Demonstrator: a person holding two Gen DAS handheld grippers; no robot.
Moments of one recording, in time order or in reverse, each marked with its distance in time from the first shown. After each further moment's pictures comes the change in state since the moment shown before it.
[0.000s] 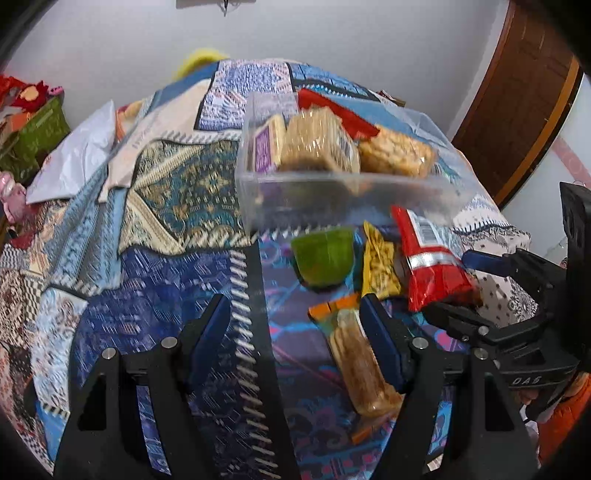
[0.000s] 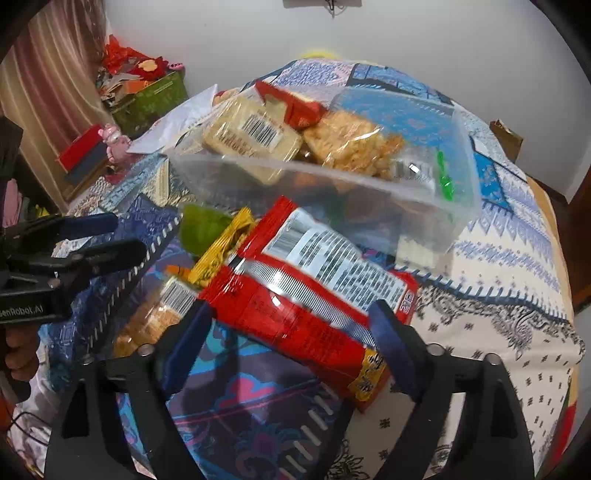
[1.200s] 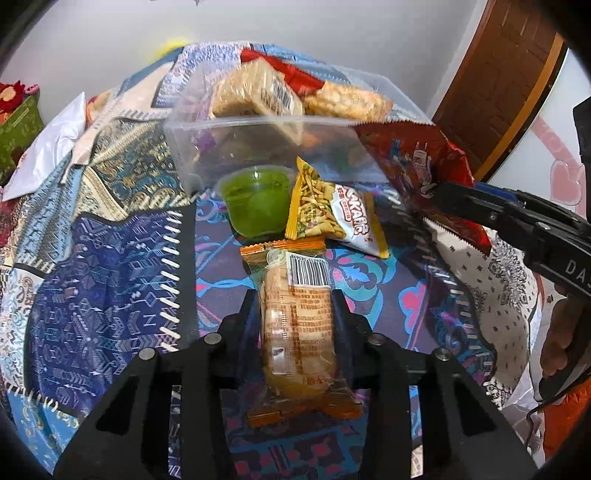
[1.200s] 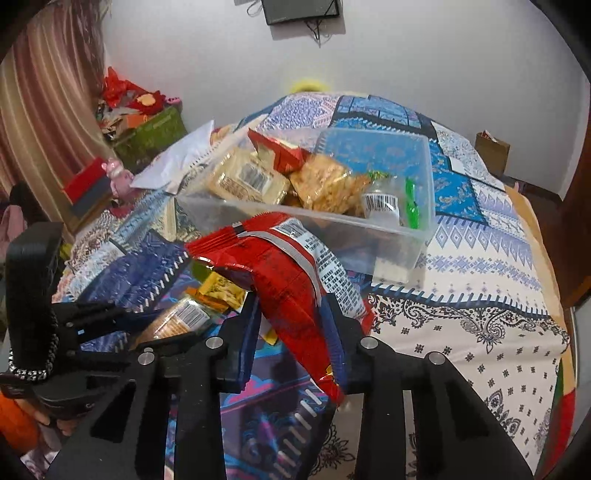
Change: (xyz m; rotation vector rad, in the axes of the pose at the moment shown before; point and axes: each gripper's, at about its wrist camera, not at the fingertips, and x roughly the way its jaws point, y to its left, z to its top) left arm 0.008 -0.037 -0.029 0.048 0.025 -0.076; right arm -0.045 -0.008 0.000 0.079 -0.145 0.011
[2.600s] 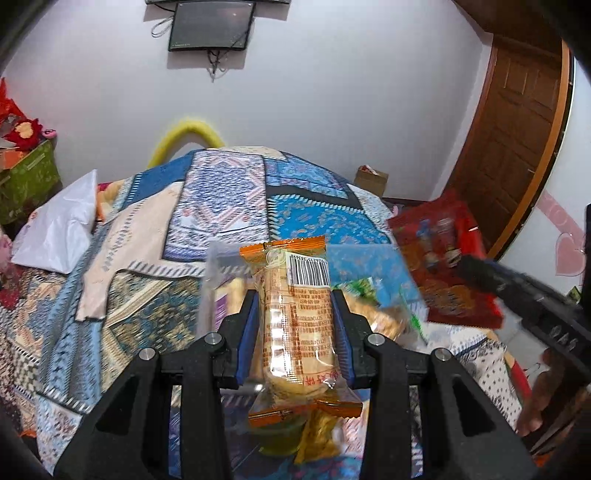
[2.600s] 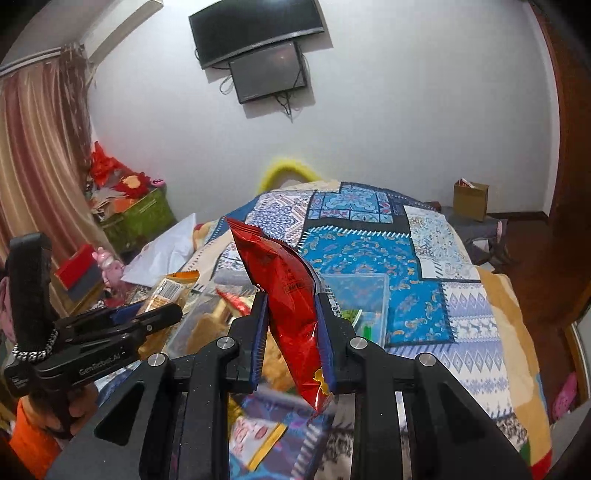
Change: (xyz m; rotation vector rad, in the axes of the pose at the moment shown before) left arm -0.024 0.011 0.155 -0.034 -0.296 0.015; right arm -0.020 -0.042 0.098 0.103 -0.252 -0.026
